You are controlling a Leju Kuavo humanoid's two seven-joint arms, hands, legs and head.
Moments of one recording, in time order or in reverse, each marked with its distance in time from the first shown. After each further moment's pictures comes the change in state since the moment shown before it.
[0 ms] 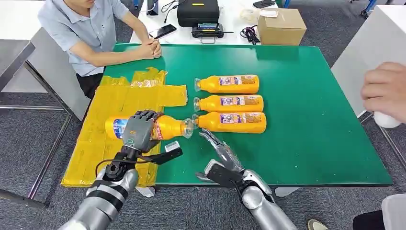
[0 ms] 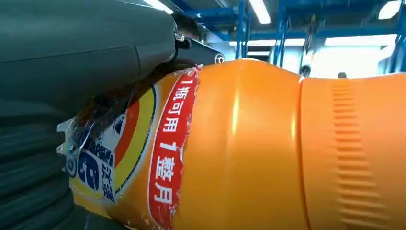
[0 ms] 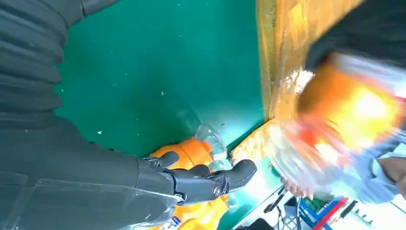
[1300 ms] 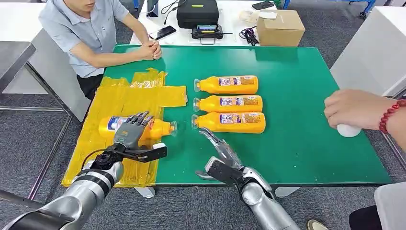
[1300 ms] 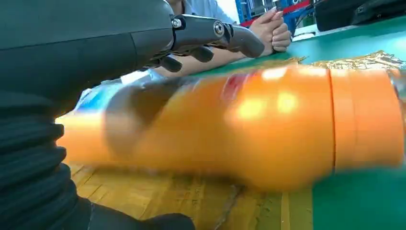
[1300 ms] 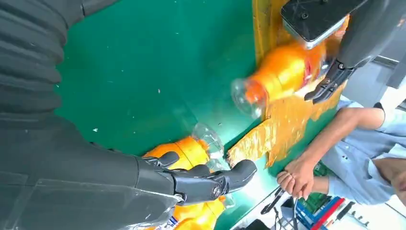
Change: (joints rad) left arm -0.176 0.087 -0.047 0.377 0.019 -0.220 0.008; right arm -0.028 0.006 -0.009 0.045 -0.005 0.016 -0.020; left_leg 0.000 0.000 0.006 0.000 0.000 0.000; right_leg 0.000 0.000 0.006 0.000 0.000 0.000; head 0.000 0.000
